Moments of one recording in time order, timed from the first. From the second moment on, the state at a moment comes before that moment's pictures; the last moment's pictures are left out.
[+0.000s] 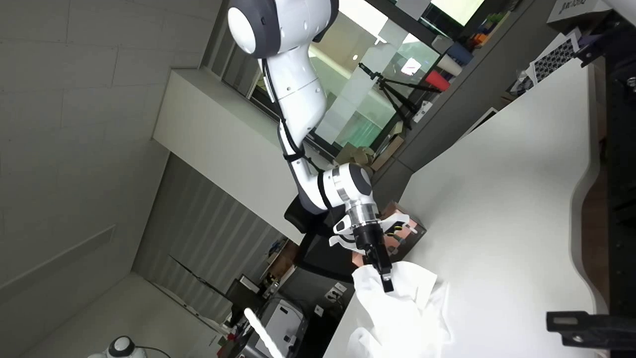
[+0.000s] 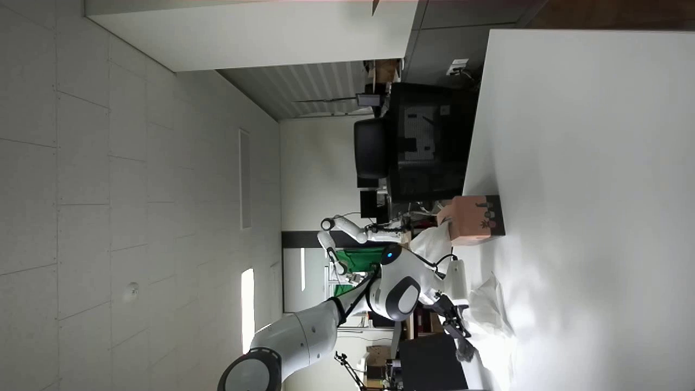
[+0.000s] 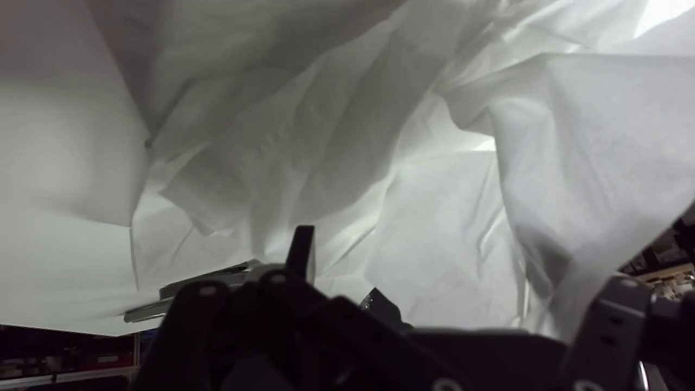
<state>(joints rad) -0.17 0.88 0.26 -1.73 0.87 2.28 -2.11</state>
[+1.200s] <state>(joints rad) -0.06 0.67 0.18 -1.76 0.76 2.24 -1.81</state>
